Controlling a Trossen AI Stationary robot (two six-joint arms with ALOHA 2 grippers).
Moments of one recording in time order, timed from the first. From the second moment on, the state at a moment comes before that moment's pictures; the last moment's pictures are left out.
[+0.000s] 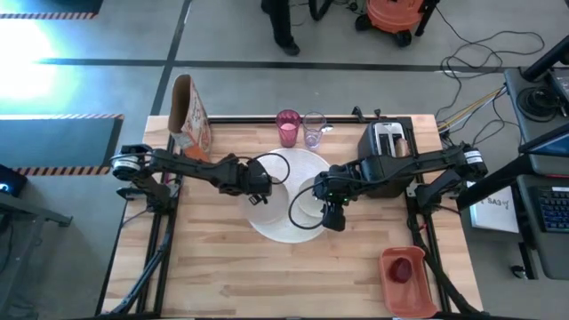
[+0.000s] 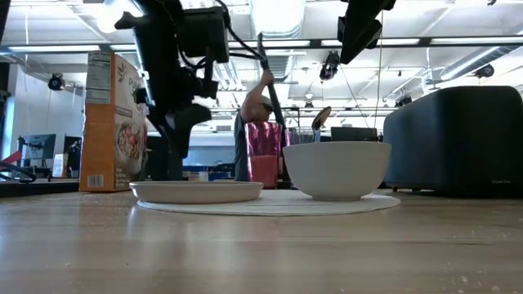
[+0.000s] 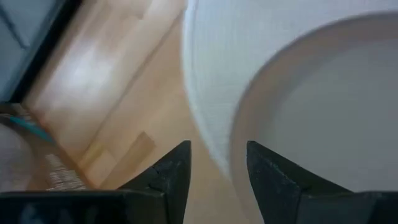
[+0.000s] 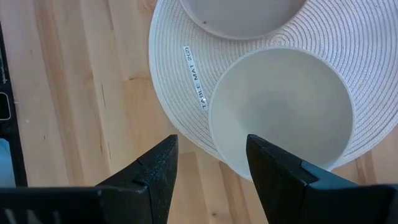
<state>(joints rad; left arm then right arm) 0.00 1.67 1.10 -0.86 -0.54 -0.64 0.13 1.57 1.48 -1.04 -0.03 0.34</state>
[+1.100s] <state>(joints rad) -0.38 1.91 1.25 -0.34 -0.35 -0.53 0.20 1.57 1.37 -1.02 -0.02 0.43</state>
